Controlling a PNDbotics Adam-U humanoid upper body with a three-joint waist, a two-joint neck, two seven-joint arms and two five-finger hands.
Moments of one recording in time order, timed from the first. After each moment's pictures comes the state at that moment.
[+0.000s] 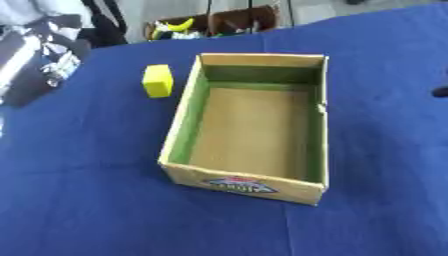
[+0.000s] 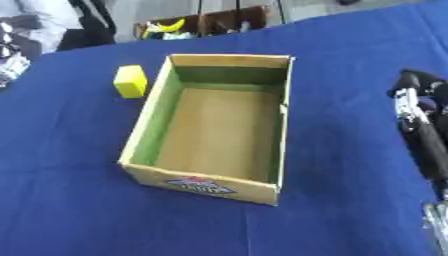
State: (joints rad) left arm -0.52 0.85 0.03 -1.64 -0.38 0.01 -0.18; right arm -0.39 -0.28 0.06 -1.91 0.26 0.22 -0.21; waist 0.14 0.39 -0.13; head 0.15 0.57
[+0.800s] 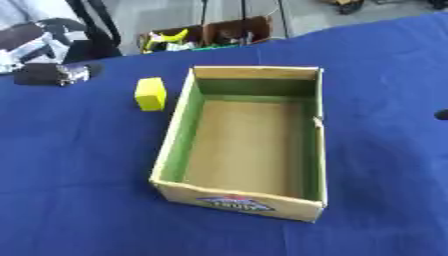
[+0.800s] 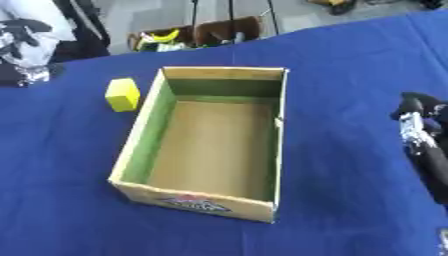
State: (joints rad) left arm -0.82 0.89 -0.02 -1.24 -0.64 -0.13 -0.43; right arm -0.41 -0.29 0.08 -1.90 0.25 0.22 -0.19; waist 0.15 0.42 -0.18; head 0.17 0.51
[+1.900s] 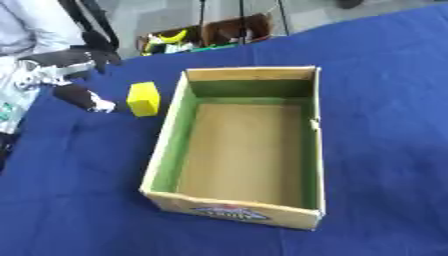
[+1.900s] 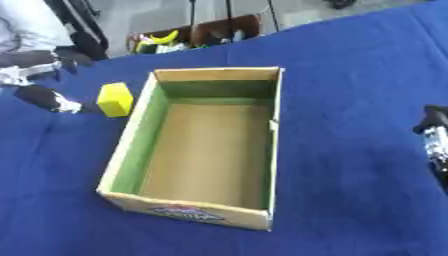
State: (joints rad) left arm -0.94 0.81 0.00 -1.05 -0.79 -0.29 -0.60; right arm -0.42 -0.32 0.08 -1.89 0.25 0.22 -0.19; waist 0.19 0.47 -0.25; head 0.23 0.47
